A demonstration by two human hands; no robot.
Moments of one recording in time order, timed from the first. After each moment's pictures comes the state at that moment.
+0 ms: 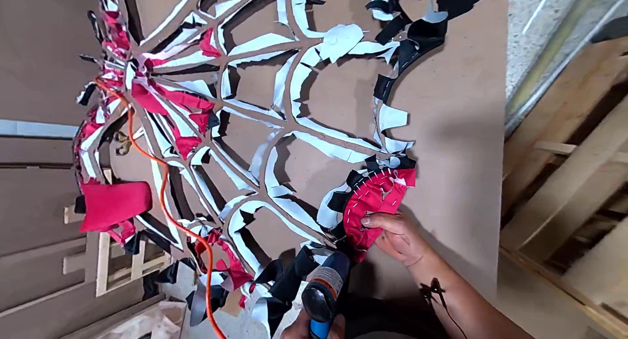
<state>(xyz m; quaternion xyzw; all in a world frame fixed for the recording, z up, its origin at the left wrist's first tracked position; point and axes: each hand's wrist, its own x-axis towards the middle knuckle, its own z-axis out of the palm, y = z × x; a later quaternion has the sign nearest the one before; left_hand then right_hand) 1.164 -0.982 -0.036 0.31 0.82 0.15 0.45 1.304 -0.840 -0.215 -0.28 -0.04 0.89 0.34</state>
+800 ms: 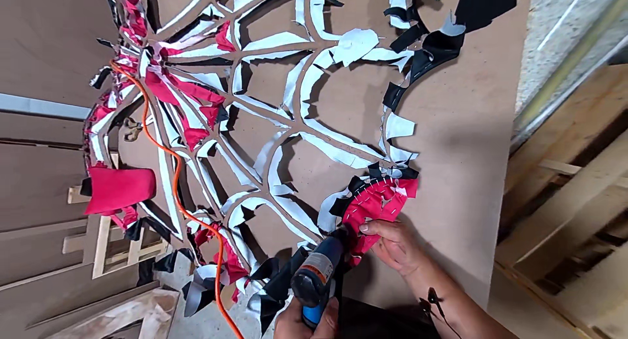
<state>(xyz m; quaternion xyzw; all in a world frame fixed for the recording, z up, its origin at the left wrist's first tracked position) 1.175 -0.959 -0.039 0.27 0.84 0.22 0.41 1.304 -0.834 -0.211 -0.28 -0.06 0.90 0.34</state>
